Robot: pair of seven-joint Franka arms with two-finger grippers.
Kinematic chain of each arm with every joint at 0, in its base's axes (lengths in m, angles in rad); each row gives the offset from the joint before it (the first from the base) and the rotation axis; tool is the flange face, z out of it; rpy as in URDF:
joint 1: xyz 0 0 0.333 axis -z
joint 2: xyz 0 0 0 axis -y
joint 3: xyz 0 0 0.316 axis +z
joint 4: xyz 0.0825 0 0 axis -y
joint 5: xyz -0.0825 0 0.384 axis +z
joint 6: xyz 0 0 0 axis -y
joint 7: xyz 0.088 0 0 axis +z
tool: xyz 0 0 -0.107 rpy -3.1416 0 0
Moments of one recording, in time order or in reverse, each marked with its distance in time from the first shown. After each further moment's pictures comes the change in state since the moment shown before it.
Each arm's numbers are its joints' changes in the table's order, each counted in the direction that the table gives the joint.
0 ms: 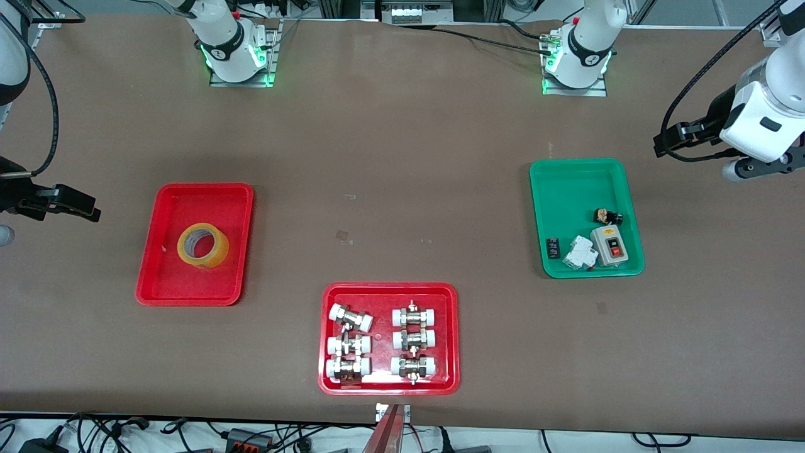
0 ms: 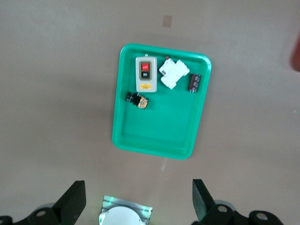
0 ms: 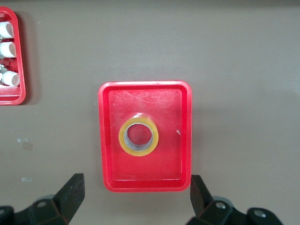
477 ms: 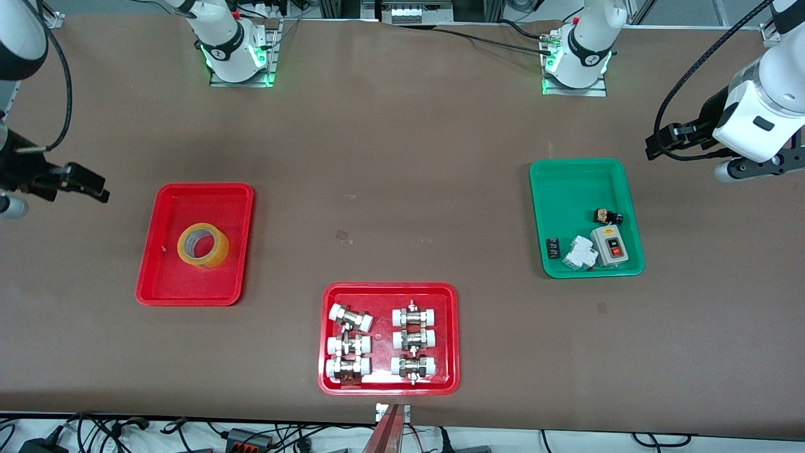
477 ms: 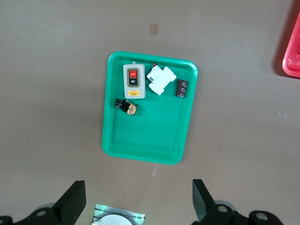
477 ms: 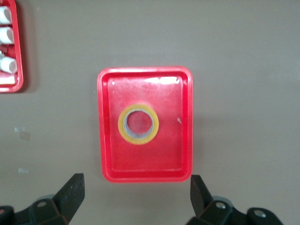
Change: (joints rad) left arm -0.001 -0.003 -0.012 0.000 -0.028 0.050 -0.007; right arm 0.001 0.215 0.000 -0.316 -0.003 0.120 0.000
